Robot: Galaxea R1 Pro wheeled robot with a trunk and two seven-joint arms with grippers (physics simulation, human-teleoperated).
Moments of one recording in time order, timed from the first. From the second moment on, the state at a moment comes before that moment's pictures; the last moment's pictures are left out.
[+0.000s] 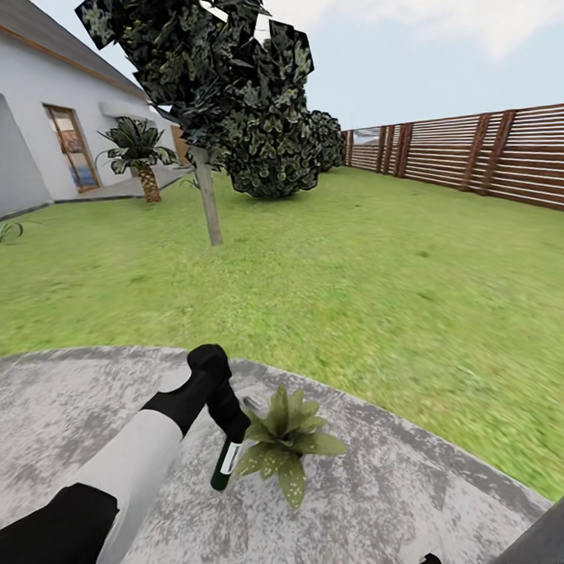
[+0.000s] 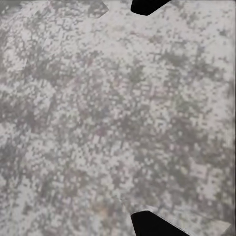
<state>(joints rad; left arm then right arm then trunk) -0.98 -0.07 -0.31 -0.68 -1.17 0.97 -1.56 -0.42 0.00 -0.13 -0.03 0.49 -0.35 -0.12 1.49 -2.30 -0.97</state>
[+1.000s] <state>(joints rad) -0.63 -0.06 0.81 -0.82 -1.00 0.26 -0.97 -0.42 0.00 -0.13 -0.04 0.50 -0.39 -0.12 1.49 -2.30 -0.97</state>
